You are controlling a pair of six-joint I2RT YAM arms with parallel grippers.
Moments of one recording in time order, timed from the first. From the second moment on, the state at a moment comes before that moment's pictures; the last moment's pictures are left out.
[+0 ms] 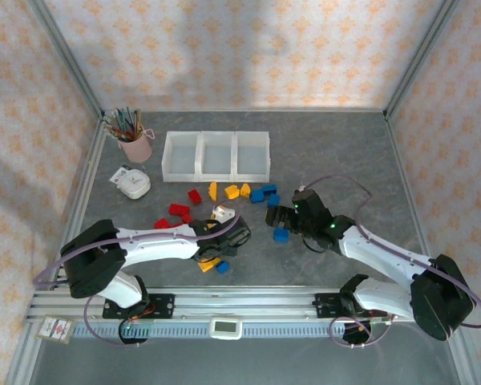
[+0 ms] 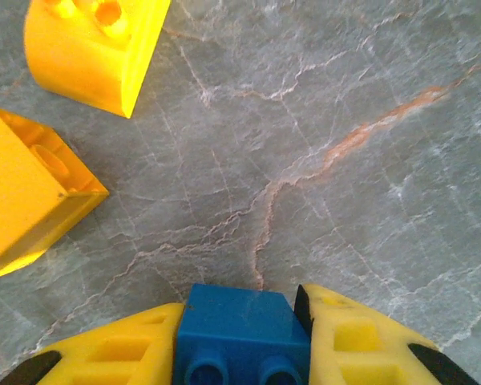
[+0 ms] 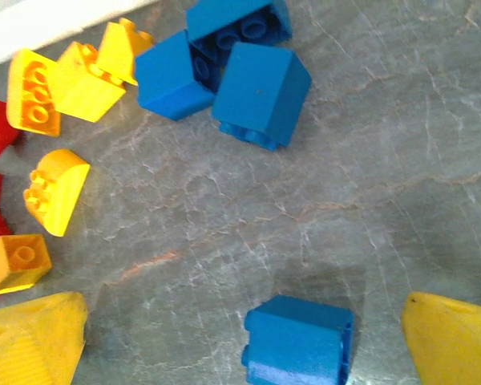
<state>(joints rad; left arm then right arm) -1.01 1.48 0.80 -0.52 -0.33 -0.88 0.65 1.11 0.57 -0.30 -0.02 0.77</state>
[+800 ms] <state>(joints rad) -0.36 1.48 1.12 -0.45 -0.46 -0.67 0.65 1.39 0.86 -0.21 -0.01 0.70</state>
